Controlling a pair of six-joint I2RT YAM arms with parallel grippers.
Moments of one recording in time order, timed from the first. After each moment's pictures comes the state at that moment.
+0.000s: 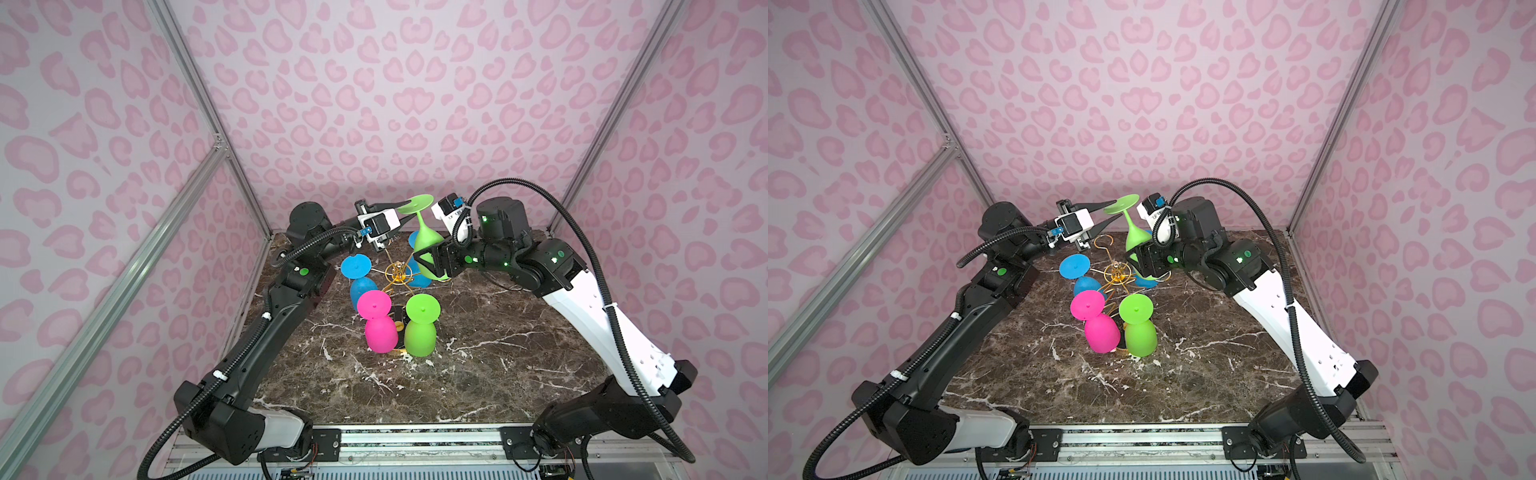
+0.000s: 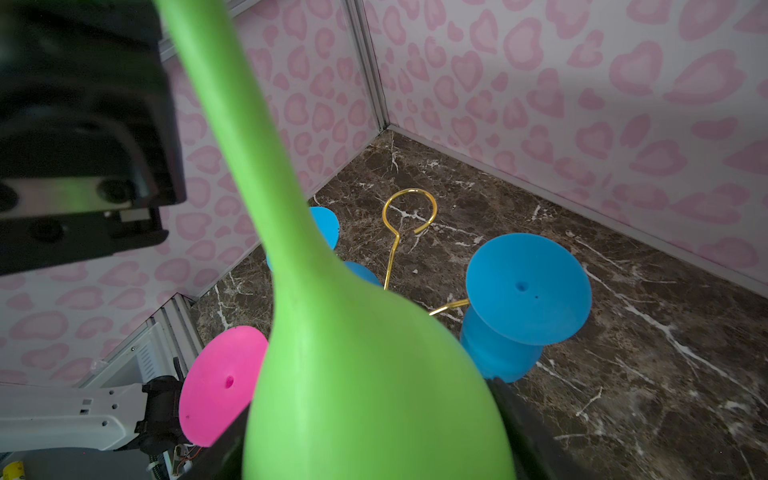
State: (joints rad) left arm -0.44 1.37 1.44 0.20 0.75 0.62; right arm 0.70 1.50 1.87 -0.88 -0.20 0.17
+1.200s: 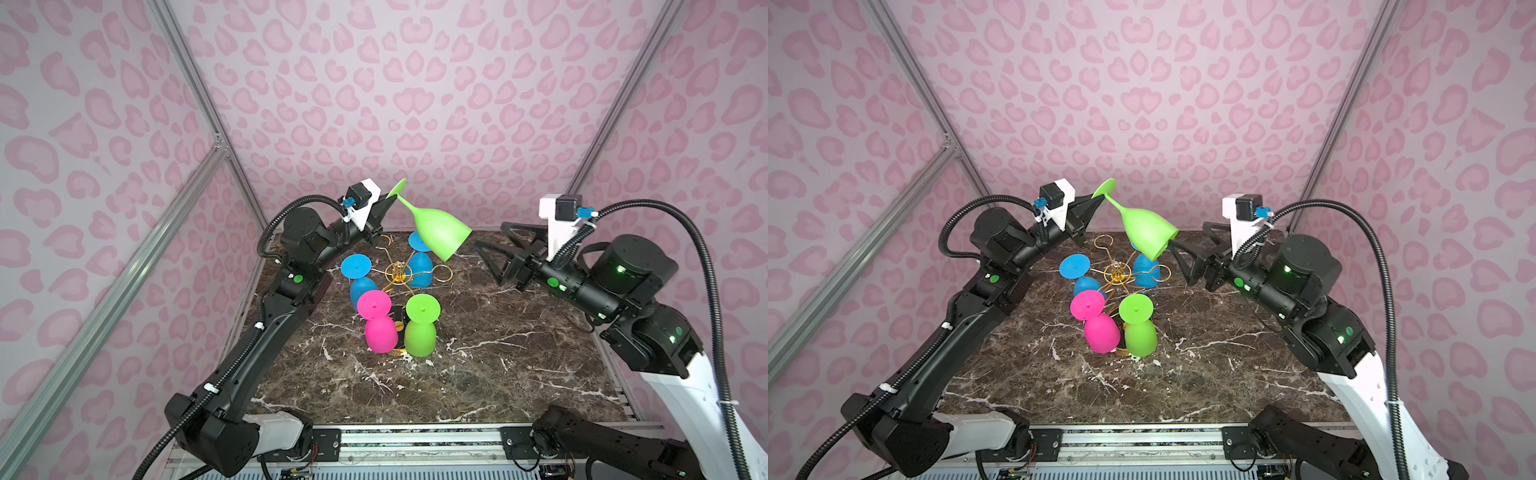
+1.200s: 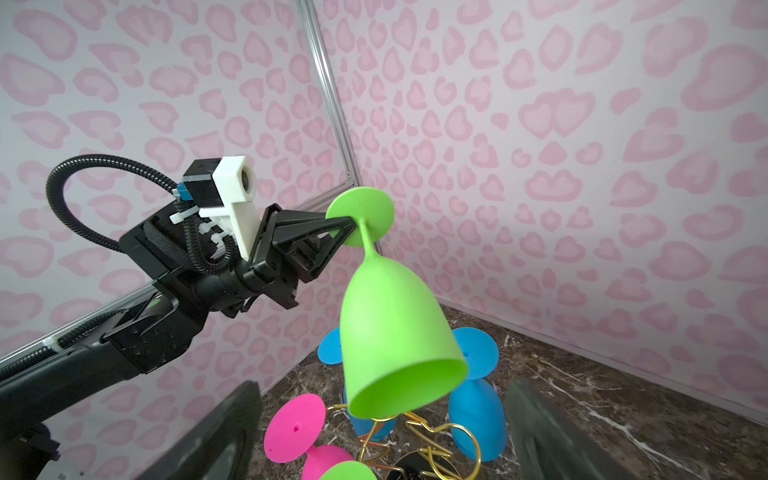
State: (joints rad) left arm -0.44 1.30 1.40 0.17 0.43 0.20; right arm 0.63 0.98 1.53 -0.52 -0.12 0.26
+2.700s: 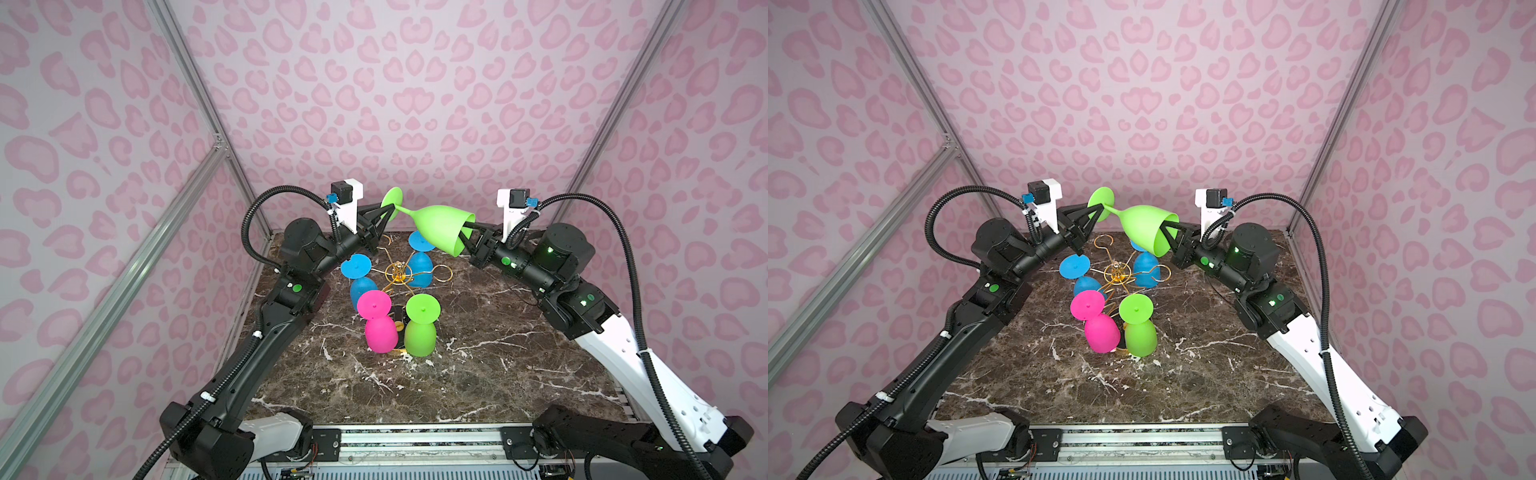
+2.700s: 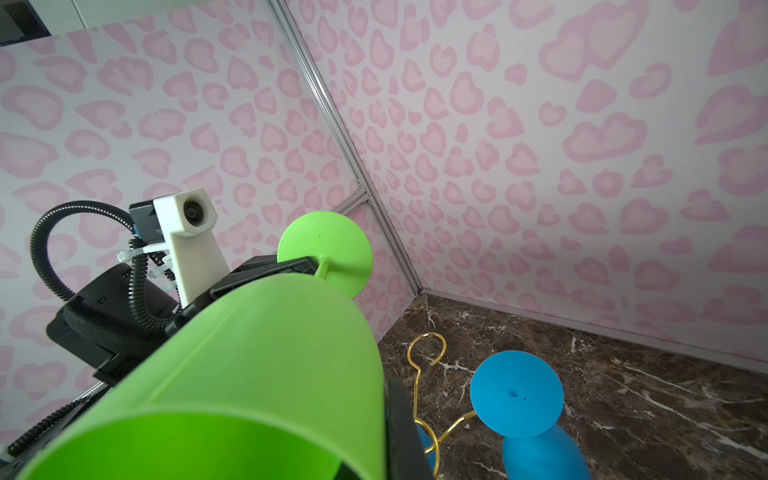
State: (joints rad) left arm -0.44 1.26 1.31 0.18 0.40 -0.19; right arm 0.58 1.15 1.37 -0.15 -0.25 0.49
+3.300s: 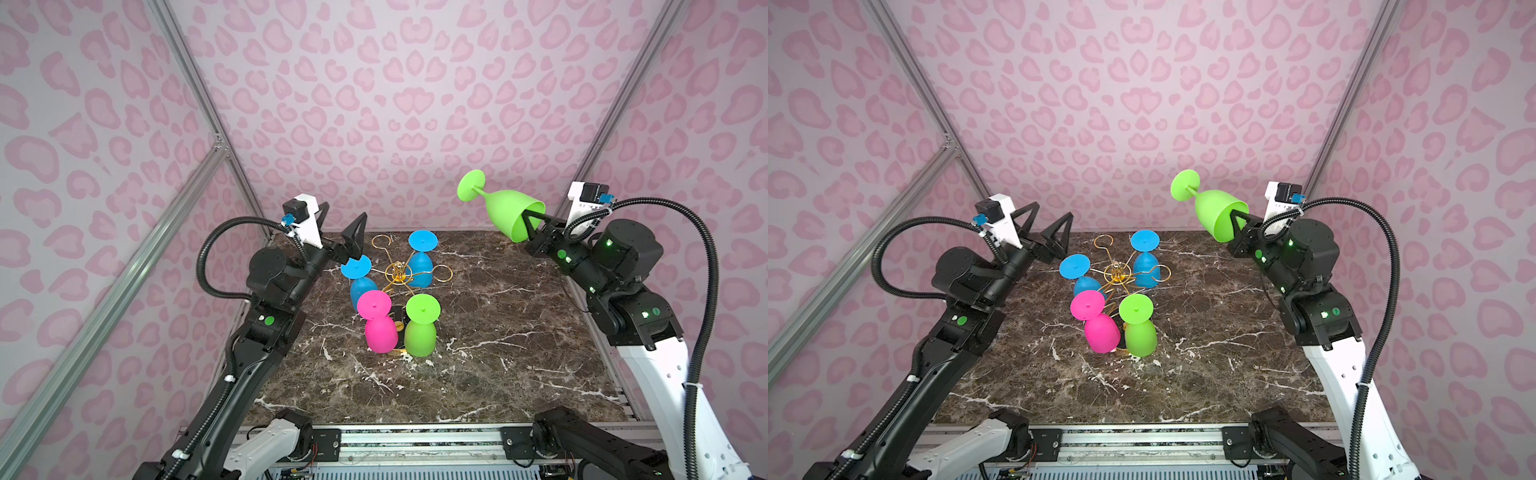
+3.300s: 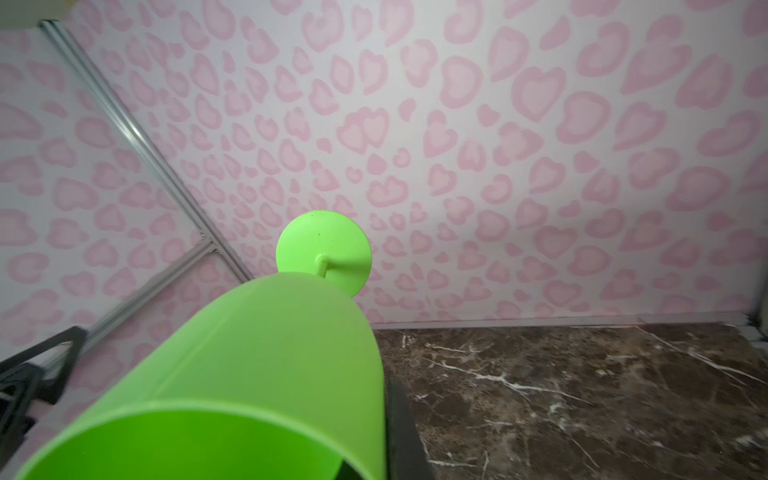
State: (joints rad) left arm -0.35 0.99 1.12 0.15 0.12 -0.18; right arm 0.25 1.06 1.47 -0.49 -0.09 0.39
